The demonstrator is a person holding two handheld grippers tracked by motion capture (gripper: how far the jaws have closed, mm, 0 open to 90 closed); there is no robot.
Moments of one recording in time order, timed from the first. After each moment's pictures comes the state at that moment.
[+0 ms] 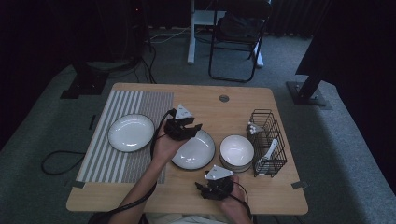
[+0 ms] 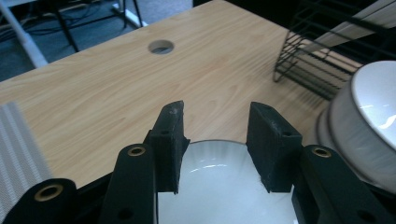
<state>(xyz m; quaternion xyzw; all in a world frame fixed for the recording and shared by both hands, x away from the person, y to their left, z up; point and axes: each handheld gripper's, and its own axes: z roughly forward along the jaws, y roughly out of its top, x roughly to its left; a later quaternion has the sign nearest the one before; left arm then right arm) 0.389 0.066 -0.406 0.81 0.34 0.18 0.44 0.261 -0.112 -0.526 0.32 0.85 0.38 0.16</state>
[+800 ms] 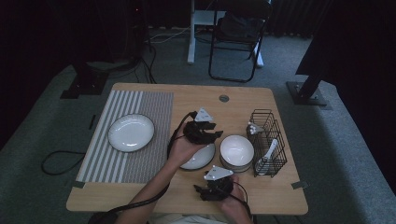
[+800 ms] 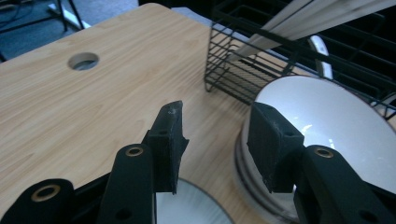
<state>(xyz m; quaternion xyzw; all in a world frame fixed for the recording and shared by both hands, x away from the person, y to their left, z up) 0.380 0.011 -0.401 0.84 0.28 0.11 0.46 0.261 -0.112 -0.527 0.31 0.86 0.38 0.14</state>
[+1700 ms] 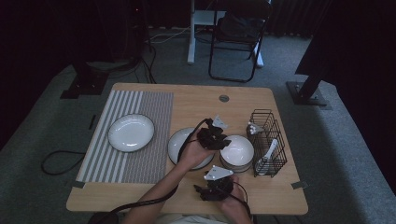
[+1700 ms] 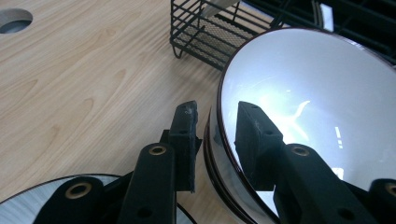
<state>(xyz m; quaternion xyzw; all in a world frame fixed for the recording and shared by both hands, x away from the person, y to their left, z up) 0.387 -0.027 -0.432 0.88 0.26 0.07 0.40 0.261 -0.112 -0.527 0.31 0.86 0.38 0.14</state>
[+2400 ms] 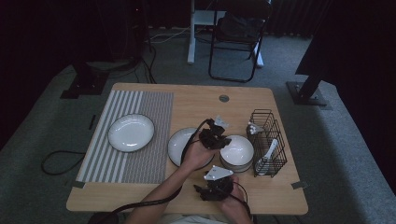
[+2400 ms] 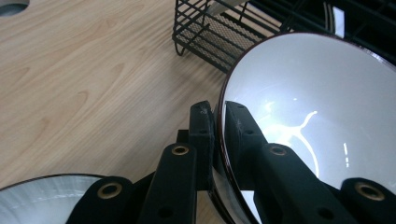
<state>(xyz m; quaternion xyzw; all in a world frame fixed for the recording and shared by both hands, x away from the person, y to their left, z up) 0.390 -0.033 -0.438 0.86 0.30 0.05 0.40 0.261 -0.112 -0.526 0.31 0.86 0.38 0.14</state>
